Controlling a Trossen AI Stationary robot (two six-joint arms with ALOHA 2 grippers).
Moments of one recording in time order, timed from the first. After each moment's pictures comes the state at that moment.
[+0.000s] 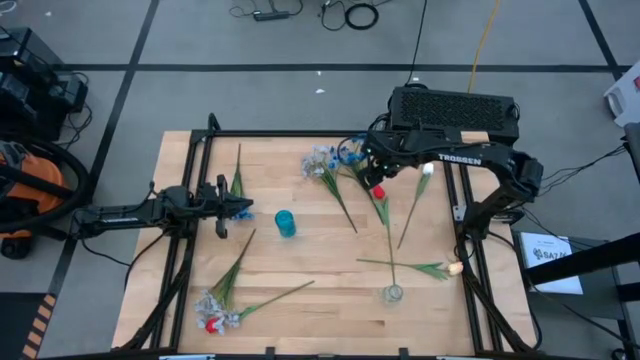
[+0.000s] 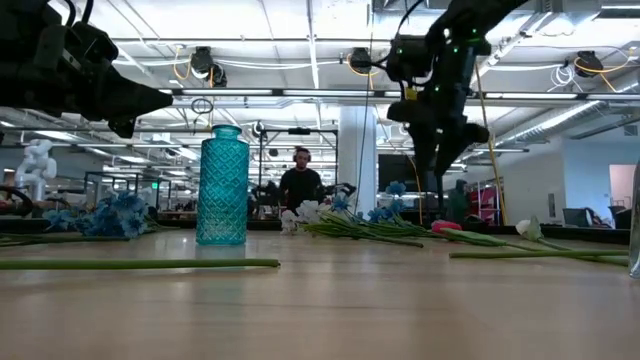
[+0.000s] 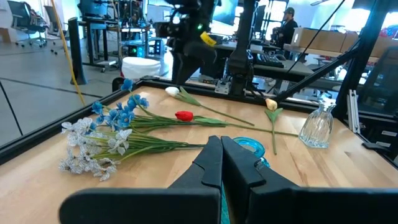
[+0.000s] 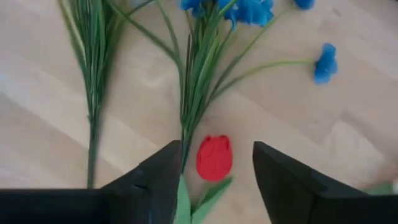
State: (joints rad) left arm 0.10 0.06 0.00 0.04 -0.02 -0.12; right arm -0.44 1.58 1.17 -0.85 0.10 0.57
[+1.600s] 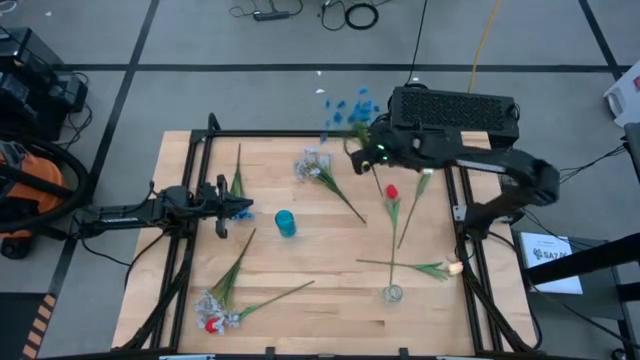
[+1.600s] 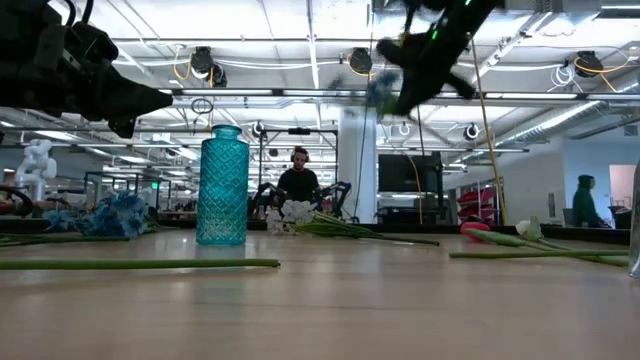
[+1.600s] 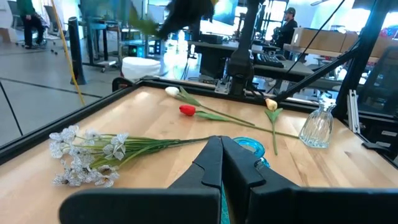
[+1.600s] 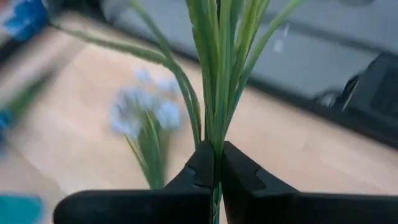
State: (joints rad) left arm 0.10 0.06 0.00 0.04 -0.02 -0.12; right arm -0.30 1.38 1.19 -0.61 0.45 0.65
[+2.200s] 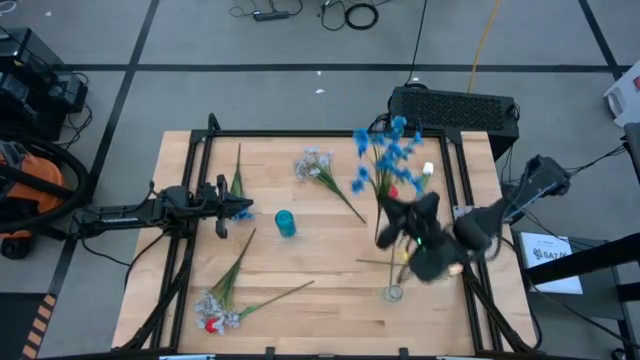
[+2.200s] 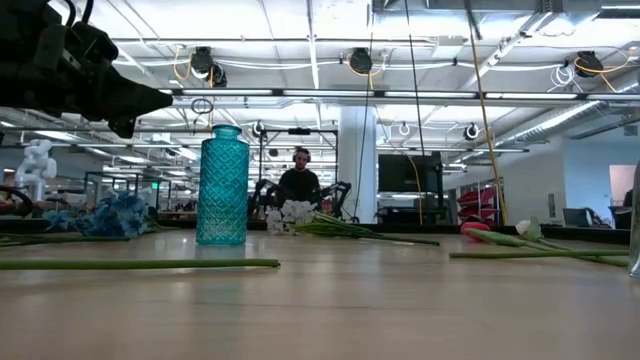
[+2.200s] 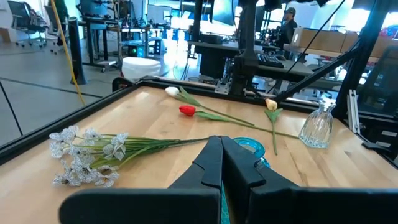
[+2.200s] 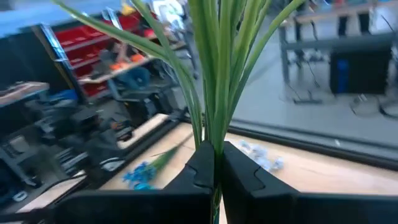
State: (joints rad) left arm 0.10 0.06 0.00 0.04 -0.02 -0.12; right arm 0.64 1.33 1.19 -0.67 1.38 1.13
